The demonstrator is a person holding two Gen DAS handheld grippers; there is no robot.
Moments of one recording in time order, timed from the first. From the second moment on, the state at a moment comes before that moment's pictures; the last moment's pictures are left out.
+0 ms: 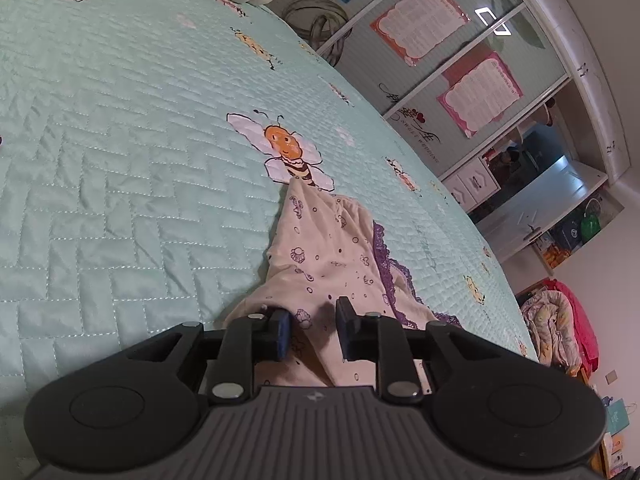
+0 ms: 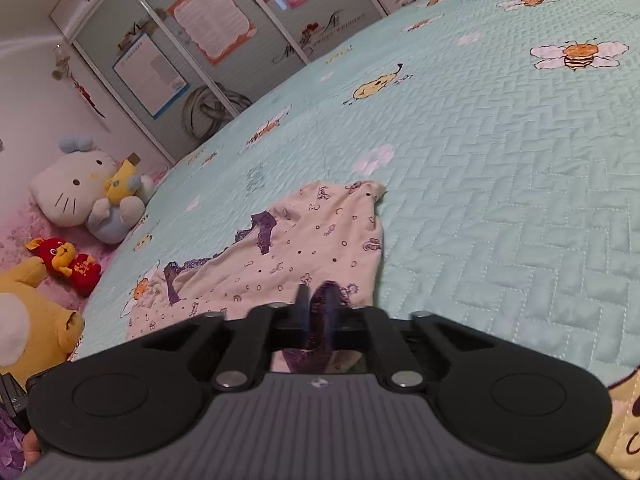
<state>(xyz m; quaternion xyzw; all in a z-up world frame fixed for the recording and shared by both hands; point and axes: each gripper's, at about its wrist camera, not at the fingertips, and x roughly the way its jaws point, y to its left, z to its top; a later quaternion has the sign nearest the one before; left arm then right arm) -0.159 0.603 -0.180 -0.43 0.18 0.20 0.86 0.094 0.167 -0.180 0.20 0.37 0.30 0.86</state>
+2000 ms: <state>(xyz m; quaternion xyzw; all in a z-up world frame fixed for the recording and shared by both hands) -0.204 0.584 -0.190 -0.43 0.16 0.17 0.87 0.070 0.161 -0.180 0.03 0.29 0.37 0.88</state>
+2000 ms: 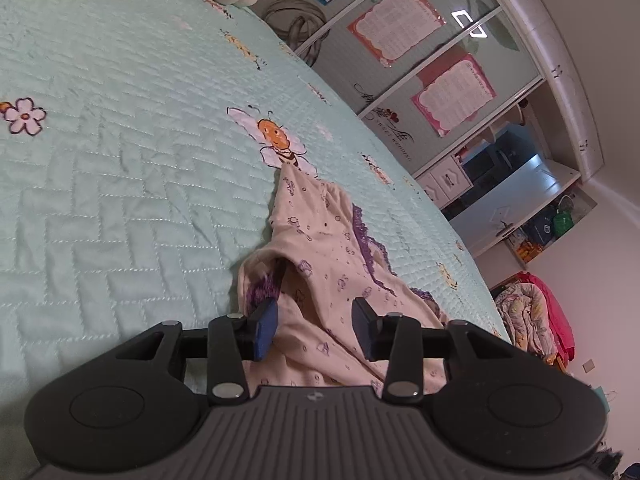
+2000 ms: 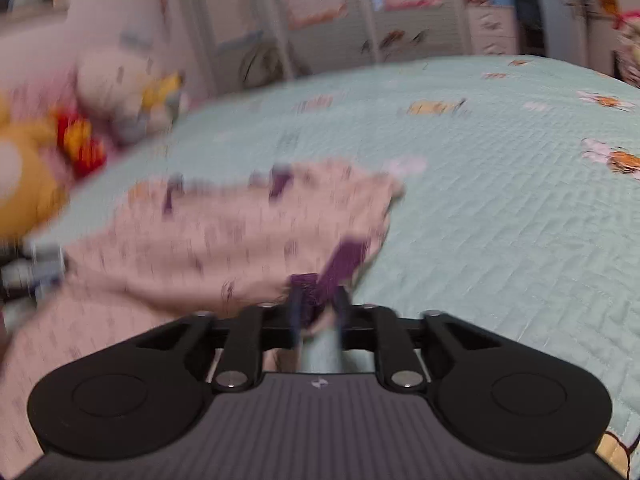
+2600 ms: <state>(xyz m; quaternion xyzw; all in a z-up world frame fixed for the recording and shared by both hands) -0.217 0.550 -0.199 -0.37 0.15 0.14 0.91 0.102 0.292 -0.173 -0.17 0.31 0.48 0.81</state>
